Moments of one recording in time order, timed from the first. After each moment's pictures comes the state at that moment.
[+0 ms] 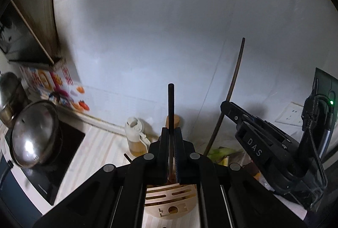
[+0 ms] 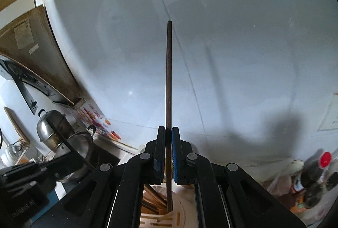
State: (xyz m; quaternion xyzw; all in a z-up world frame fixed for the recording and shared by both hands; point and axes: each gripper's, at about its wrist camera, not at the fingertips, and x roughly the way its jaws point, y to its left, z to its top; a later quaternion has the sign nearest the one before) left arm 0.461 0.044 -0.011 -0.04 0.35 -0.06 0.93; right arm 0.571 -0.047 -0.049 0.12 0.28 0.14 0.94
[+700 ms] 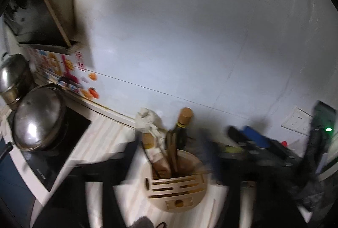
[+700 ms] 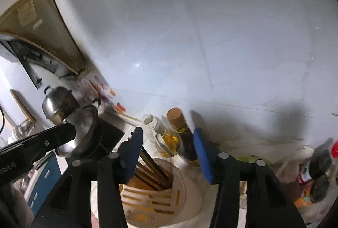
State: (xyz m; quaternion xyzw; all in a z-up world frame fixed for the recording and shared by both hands) left arm 0.438 0.068 -0.008 -0.08 0.35 -0.02 0.93; right arm 0.563 -0.040 -0.082 0.10 0.35 0.18 0.91
